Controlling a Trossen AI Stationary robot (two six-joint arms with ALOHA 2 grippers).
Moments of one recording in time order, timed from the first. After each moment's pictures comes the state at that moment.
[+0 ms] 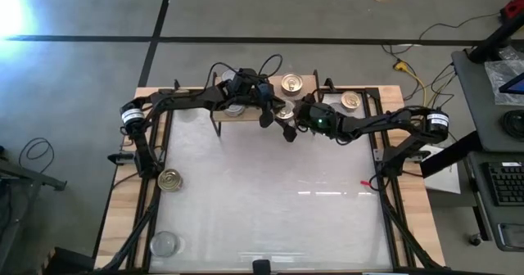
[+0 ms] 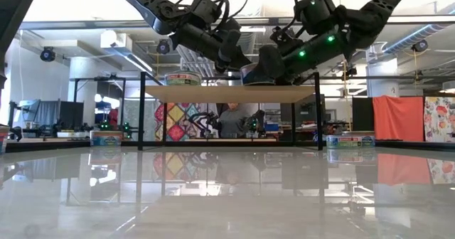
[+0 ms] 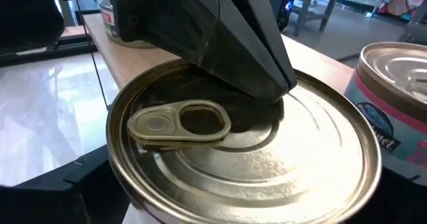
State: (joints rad) left arm 0.48 1.85 1.32 0.05 0.28 0.24; right arm -0.32 1.55 0.70 0.56 0.22 -0.01
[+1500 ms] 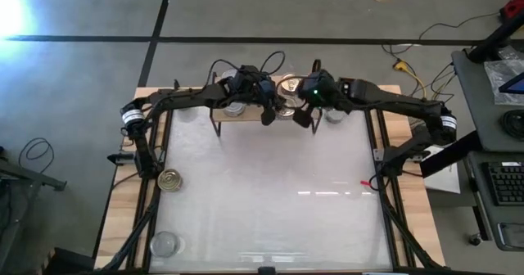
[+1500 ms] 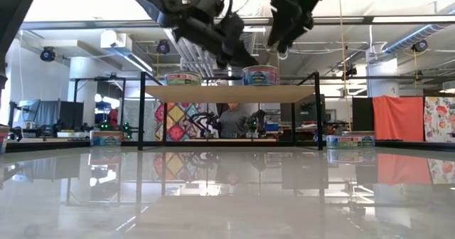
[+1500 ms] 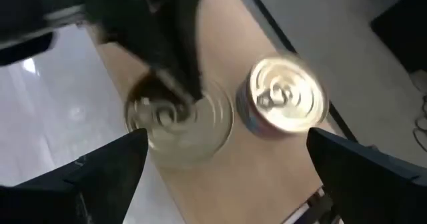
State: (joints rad) left arm 0.45 1.81 1.41 -0.04 0.27 0.19; right arm -0.32 1.47 1.45 -0.79 0.31 -0.02
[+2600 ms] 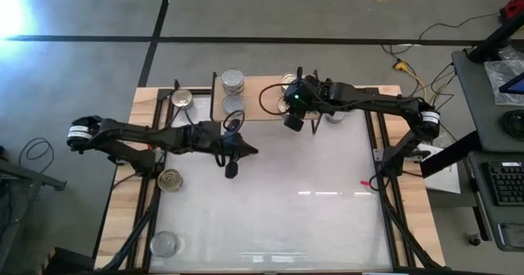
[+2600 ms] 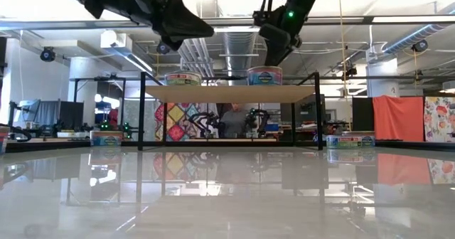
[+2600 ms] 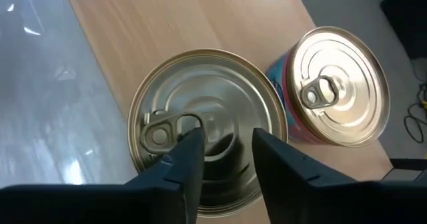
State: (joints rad) left arm 0.04 1.28 0.75 0.20 0.05 0.00; right arm -0.34 1.64 1.46 -0.78 0.32 -0.06
